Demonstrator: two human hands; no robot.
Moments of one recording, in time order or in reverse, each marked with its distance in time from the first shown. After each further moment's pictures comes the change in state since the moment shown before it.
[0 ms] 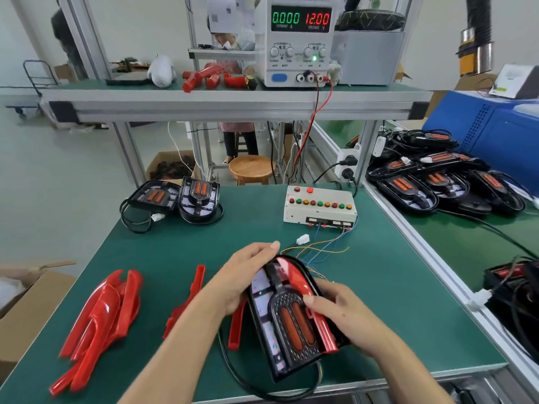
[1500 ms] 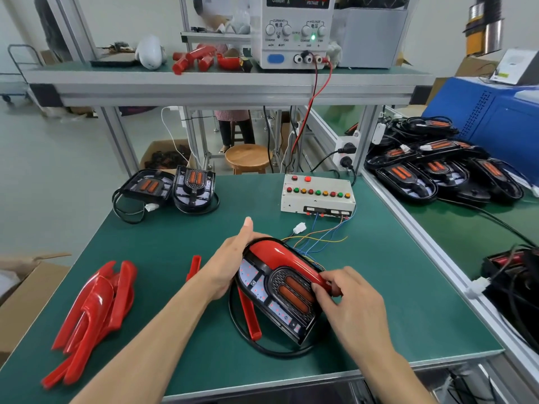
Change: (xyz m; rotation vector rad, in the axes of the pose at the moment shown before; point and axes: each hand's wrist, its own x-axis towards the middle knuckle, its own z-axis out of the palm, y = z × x) left_hand 0.017 -0.009 -0.019 0.074 -0.057 0.058; right_hand -0.015 0.016 0.009 -0.931 0.653 -0.239
